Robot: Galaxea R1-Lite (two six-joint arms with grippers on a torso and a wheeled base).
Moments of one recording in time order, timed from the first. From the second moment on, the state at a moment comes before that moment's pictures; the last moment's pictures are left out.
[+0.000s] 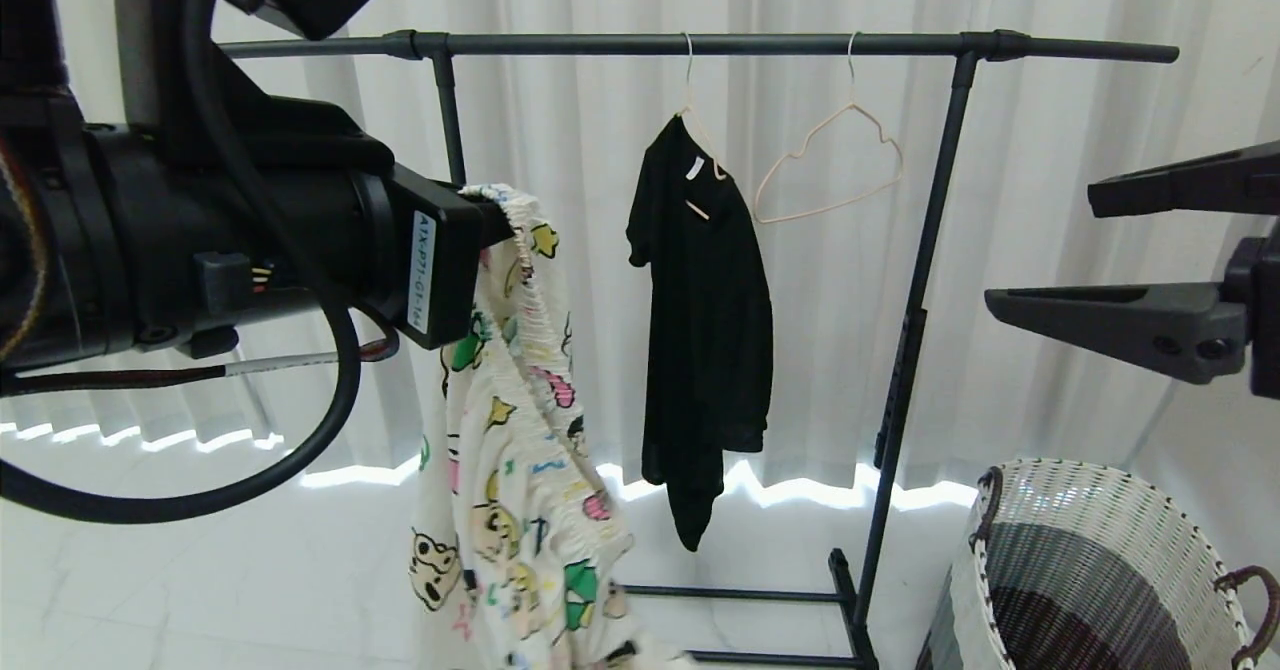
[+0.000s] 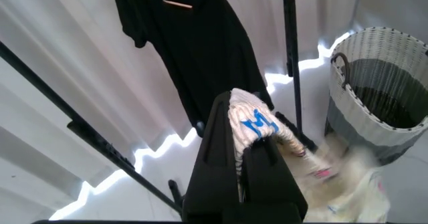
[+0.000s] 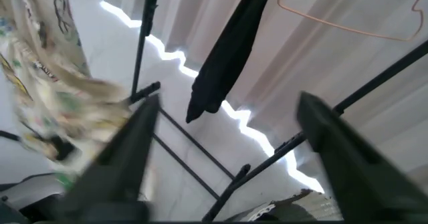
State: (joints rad) left arm -0.74 1.37 -1.27 0.14 0.18 0.22; right arm 0.94 1.25 -1.34 0.39 -0.28 -0.15
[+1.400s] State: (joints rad) left arm -0.46 1.12 -0.99 0.14 0.30 0.28; right arm 0.35 0.93 -0.61 0.28 -0.65 -0.27
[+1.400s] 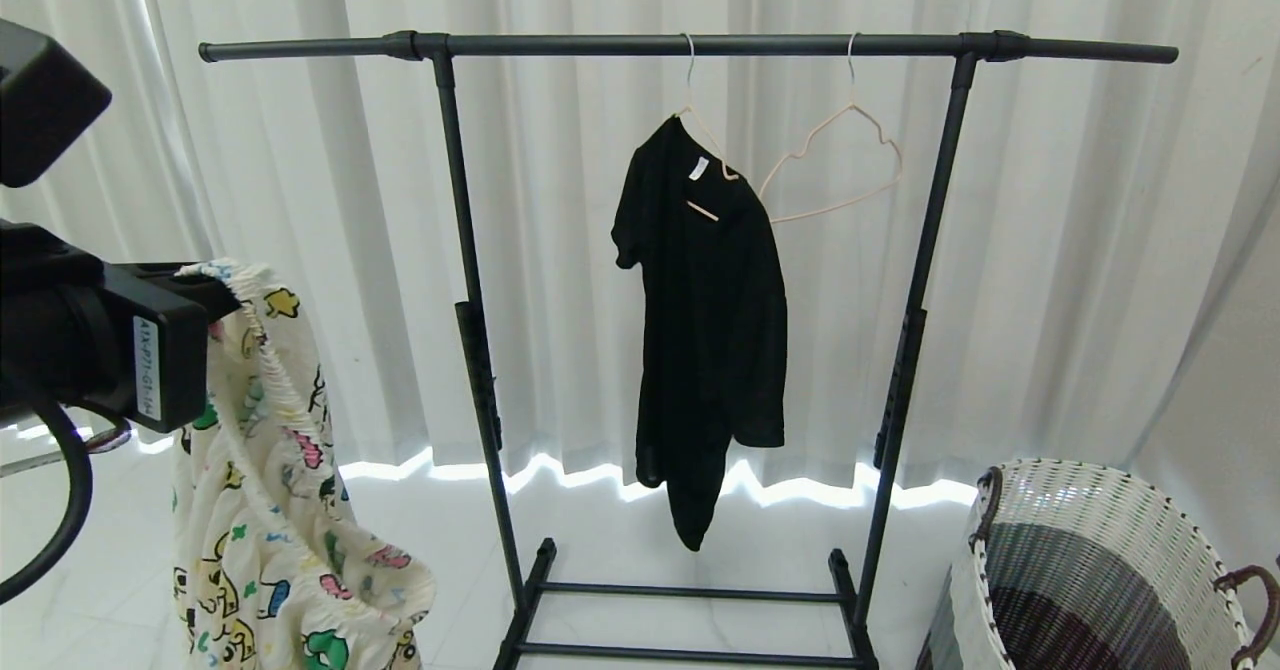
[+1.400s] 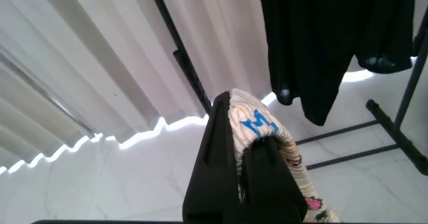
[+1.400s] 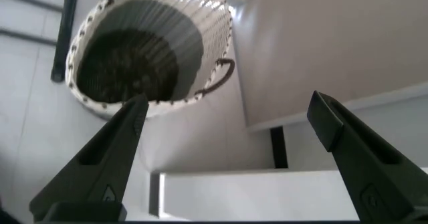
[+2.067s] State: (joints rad) left arm -0.44 1.12 -0.92 0.14 0.30 0.28; right arm 0.35 0.90 -0.42 0.01 -0.56 -0.28
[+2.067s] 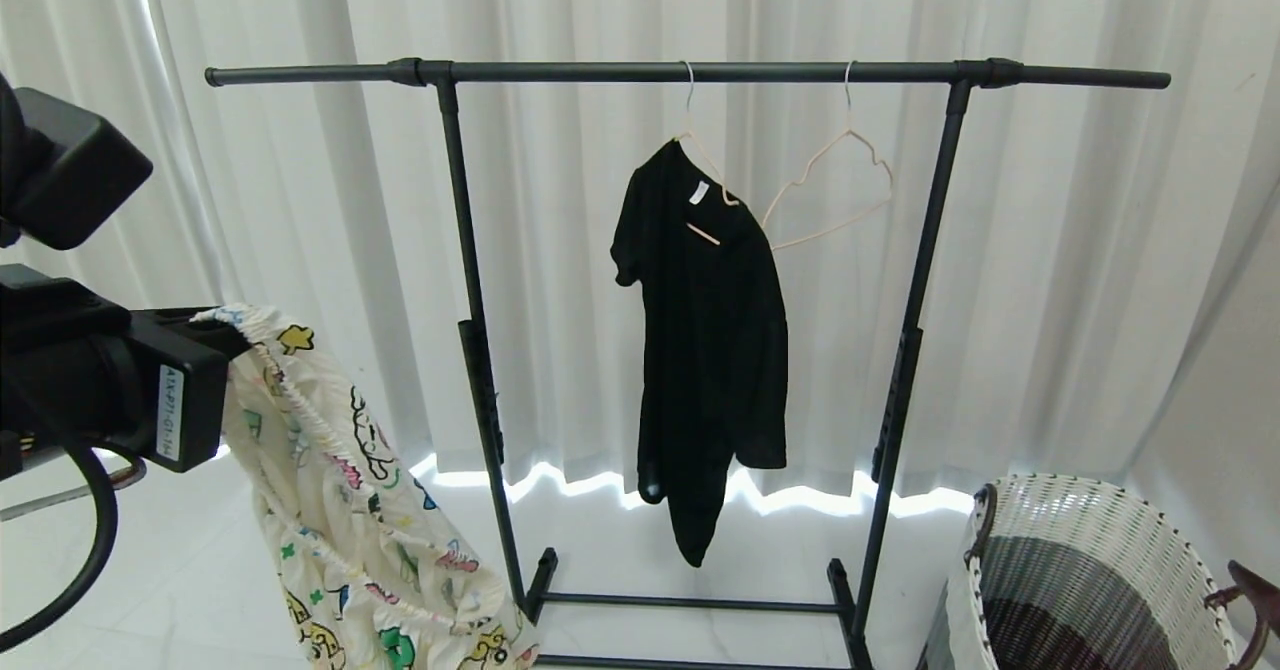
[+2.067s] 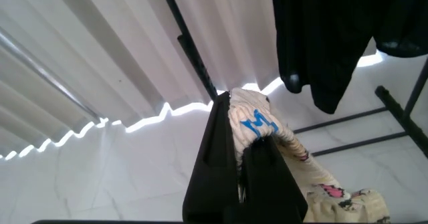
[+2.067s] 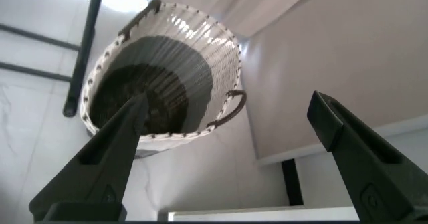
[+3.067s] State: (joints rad) left arm -0.44 1.10 -0.90 0.14 0.30 0.32; right arm 0.35 1.10 -0.70 0.00 -0.50 -0.09
